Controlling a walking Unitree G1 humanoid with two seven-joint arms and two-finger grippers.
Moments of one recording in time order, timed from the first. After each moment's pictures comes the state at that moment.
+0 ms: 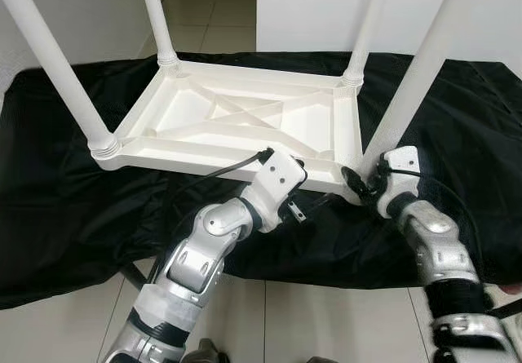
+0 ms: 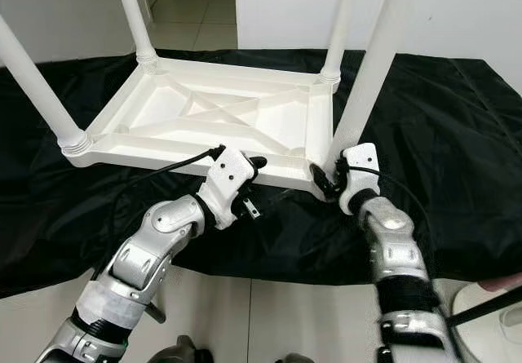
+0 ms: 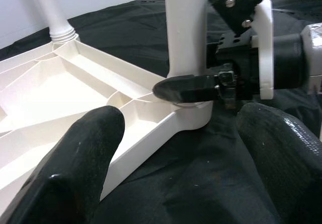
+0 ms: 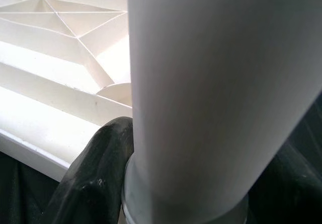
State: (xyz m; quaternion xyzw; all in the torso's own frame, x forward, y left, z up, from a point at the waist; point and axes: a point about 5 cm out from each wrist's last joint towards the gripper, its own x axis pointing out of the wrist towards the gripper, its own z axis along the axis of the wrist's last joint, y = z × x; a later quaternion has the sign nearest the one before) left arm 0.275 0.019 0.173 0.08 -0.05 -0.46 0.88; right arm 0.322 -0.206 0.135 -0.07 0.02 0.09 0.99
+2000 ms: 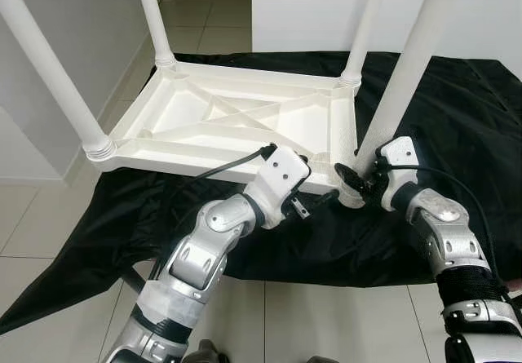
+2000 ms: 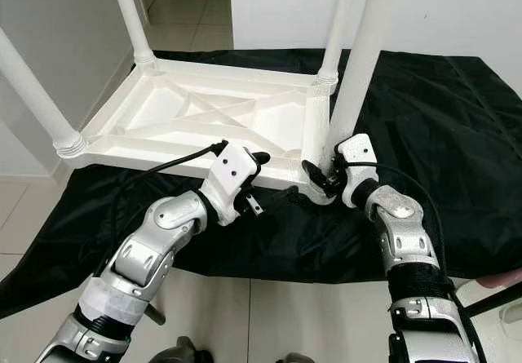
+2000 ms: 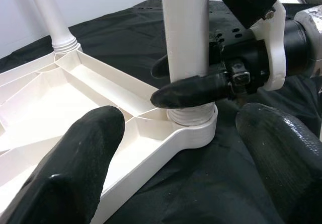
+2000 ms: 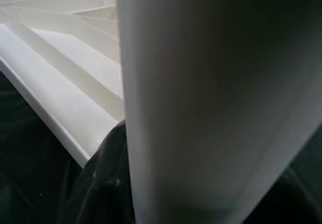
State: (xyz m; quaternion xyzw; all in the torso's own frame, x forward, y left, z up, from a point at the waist) left arm 0.277 0.016 0.179 0.08 -0.06 -0.47 0.88; right arm 0.327 -0.213 0.148 -0.12 0.01 0.28 0.95
